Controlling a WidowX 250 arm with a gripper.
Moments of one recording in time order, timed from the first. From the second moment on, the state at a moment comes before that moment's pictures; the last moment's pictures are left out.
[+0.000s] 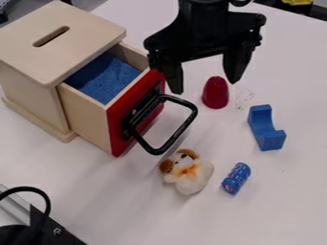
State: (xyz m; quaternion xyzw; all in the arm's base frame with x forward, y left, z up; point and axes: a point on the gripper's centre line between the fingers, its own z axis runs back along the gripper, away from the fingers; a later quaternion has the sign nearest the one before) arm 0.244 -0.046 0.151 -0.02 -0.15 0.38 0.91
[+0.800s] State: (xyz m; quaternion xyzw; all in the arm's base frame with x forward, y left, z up) arm 0.314 -0.060 0.106 0.01 -0.11 0.34 0.93
